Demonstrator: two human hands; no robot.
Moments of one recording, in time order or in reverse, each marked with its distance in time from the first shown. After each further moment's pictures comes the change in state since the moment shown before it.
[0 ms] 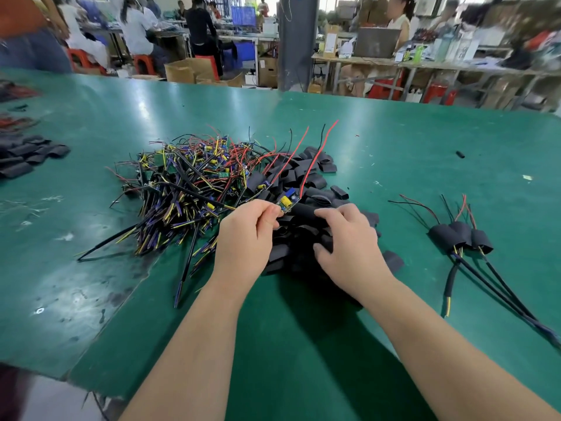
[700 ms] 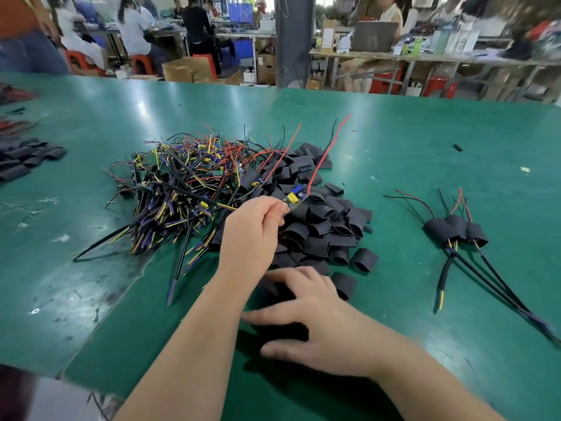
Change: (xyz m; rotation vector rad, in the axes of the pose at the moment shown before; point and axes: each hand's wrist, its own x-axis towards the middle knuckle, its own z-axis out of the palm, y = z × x) left_hand -0.002 0.015 0.010 0.001 -0.007 0.068; right_hand -0.067 -0.016 -0.003 0.187 -0.468 -0.509
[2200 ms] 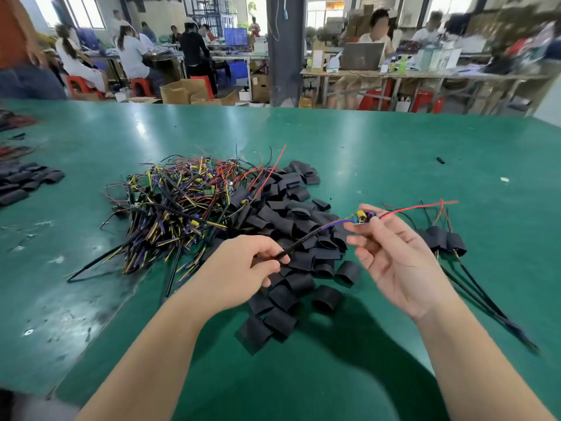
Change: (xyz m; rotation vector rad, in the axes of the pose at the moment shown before) left_hand -0.004 0.022 -0.033 0.044 -0.649 -0.196; right_hand -0.022 0.057 -0.068 1.529 0.799 0.174
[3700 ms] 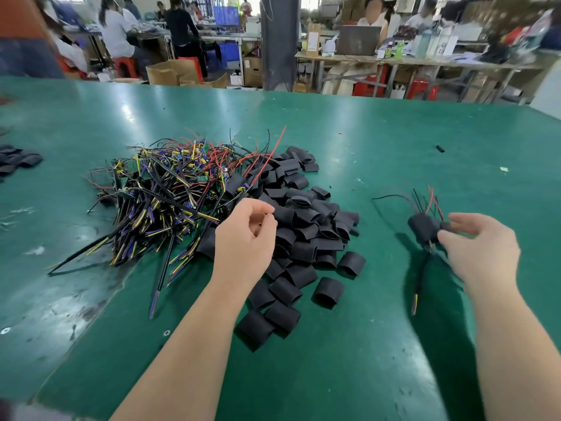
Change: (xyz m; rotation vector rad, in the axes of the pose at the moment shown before) left_hand 0.034 -0.018 0.038 -0.373 0.592 0.007; right_hand 0.009 -0.033 -0.084 -1.257 0.814 -0.151
